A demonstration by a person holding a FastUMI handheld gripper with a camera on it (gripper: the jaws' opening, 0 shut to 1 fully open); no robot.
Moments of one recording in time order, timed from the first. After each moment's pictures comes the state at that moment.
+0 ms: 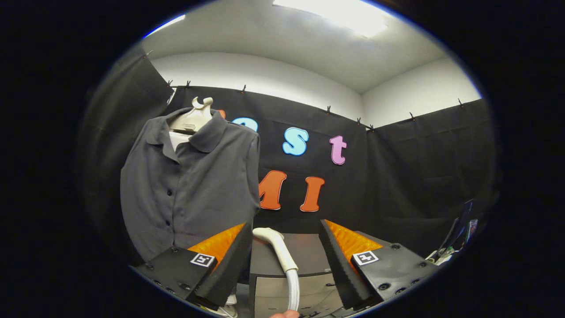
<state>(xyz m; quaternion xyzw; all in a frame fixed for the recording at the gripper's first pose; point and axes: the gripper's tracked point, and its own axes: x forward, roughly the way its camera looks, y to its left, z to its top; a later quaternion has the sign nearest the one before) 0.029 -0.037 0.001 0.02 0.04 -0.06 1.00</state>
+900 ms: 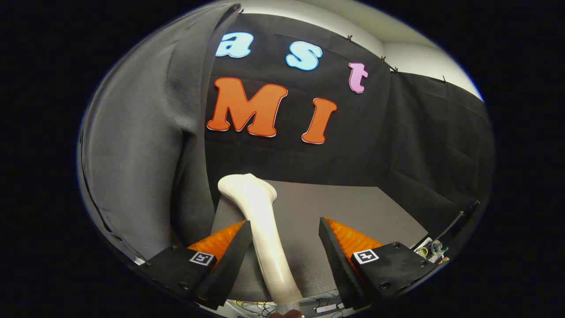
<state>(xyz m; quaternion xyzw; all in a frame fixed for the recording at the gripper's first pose) 0.210 -0.048 -0.176 -0.01 0.31 -0.05 0.95</state>
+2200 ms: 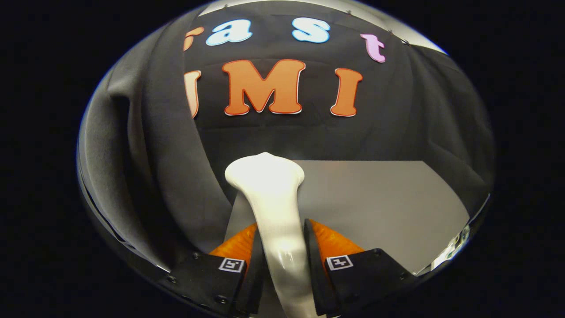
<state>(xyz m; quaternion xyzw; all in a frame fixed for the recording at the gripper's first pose) 0.240 -0.004 -0.230 0.05 0.37 0.04 0.93</state>
